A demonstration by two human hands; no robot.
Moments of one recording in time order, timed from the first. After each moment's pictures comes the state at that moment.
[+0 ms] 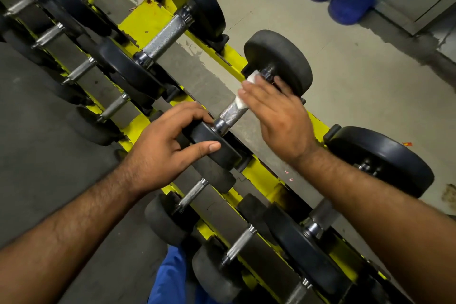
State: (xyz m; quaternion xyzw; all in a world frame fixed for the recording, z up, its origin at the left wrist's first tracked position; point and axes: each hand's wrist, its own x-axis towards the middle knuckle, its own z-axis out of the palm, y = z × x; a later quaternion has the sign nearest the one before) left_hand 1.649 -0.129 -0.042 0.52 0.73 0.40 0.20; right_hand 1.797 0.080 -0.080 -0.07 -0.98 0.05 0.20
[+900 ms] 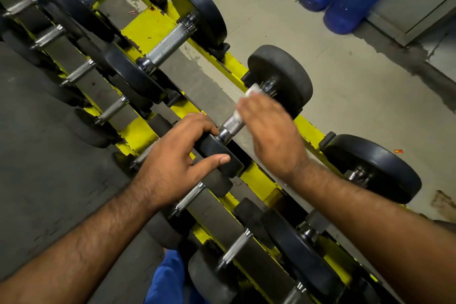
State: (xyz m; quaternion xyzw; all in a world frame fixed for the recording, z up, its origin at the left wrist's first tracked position) left_hand 1.669 -0.127 -0.040 0.52 0.74 0.40 0.17; right_hand 1.798 0.058 -0.072 -0.09 -0.98 0.06 0.16
